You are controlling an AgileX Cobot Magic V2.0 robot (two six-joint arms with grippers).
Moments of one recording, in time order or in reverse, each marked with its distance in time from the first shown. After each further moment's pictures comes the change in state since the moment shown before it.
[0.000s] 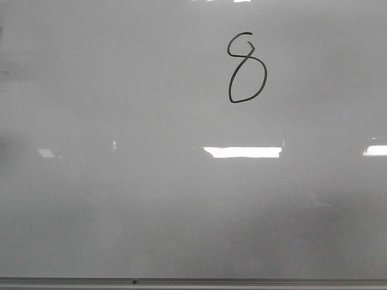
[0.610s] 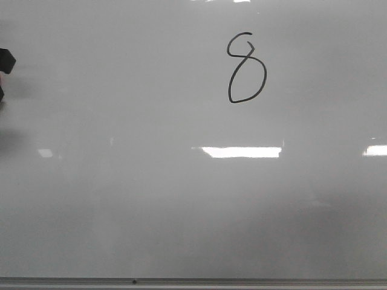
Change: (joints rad) left arm 0.005 0.145 0.000 -0.008 -0.059 0.000; right arm 0.000 0.000 0.000 0.000 0.000 0.000
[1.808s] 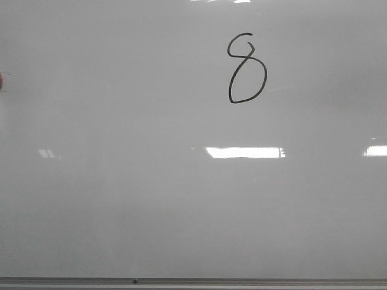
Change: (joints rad) left arm -0.226 -0.746 0.081 -0.006 0.437 0.108; right arm -0.002 -0.302 0.017 -0.225 0.083 0.499
